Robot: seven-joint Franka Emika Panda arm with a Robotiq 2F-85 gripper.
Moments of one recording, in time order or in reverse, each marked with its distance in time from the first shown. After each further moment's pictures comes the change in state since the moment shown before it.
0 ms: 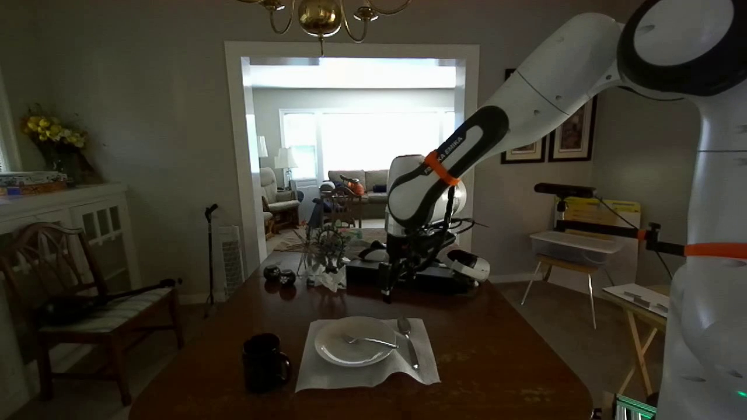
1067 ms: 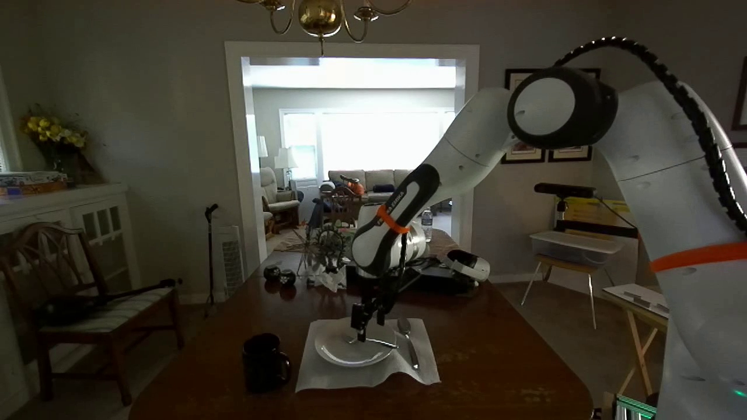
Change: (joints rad) arm -0.037 0.415 0.077 0.265 0.068 0.090 -0.139
